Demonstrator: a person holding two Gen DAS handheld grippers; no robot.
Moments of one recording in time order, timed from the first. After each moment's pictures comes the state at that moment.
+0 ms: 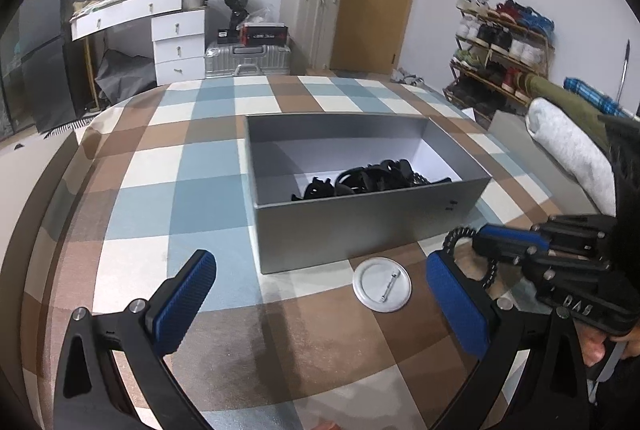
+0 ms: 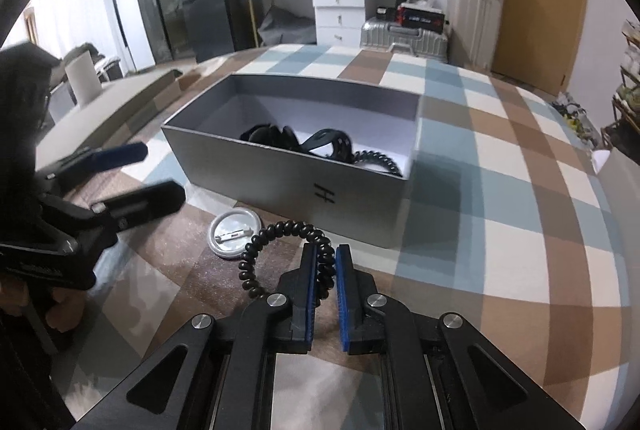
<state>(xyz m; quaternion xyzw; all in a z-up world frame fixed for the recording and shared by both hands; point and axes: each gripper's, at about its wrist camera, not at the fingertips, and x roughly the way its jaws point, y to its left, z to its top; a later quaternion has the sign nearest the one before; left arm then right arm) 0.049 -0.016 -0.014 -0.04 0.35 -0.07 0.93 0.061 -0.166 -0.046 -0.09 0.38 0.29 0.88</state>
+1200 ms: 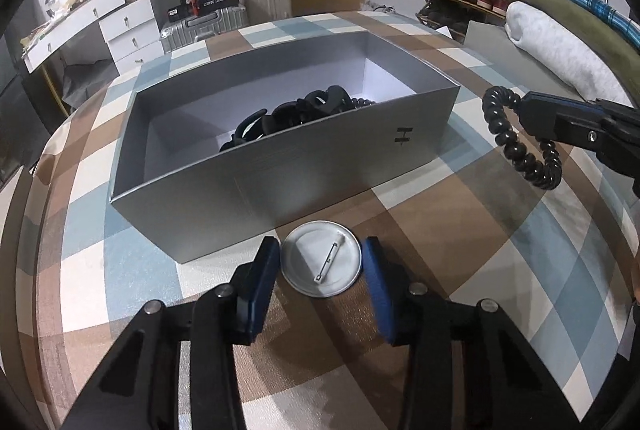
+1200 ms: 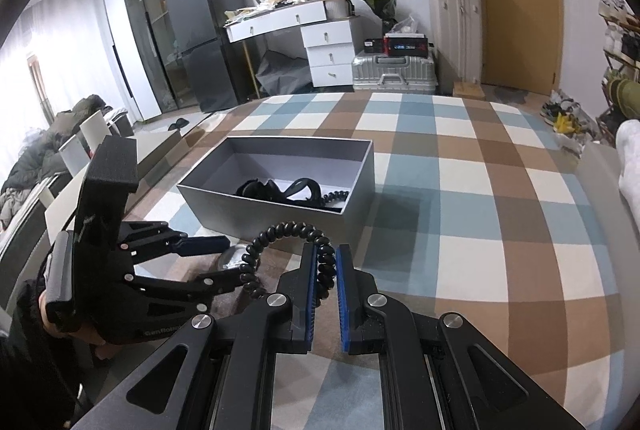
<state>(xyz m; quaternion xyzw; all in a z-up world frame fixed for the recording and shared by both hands) 0.061 -0.063 -0.031 0.06 0.44 -0.10 0.89 0.051 -0.213 -0.010 -0.02 0.34 0.30 0.89</state>
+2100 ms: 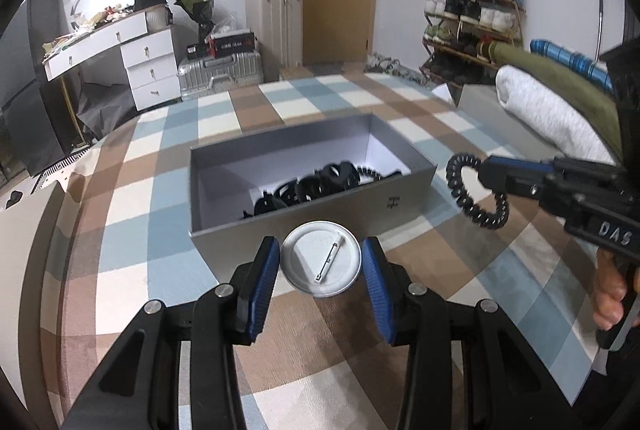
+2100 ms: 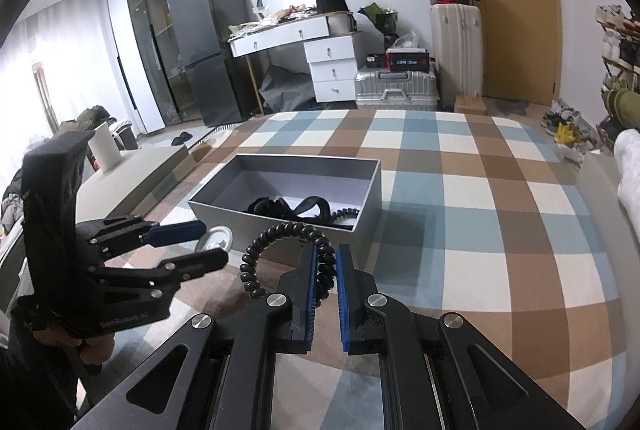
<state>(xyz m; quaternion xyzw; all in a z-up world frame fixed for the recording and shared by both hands) 0.047 -0.049 0.008 0.02 0.35 -0.10 0.93 0.046 -0.211 -0.002 0.00 0.31 0.30 0.90</state>
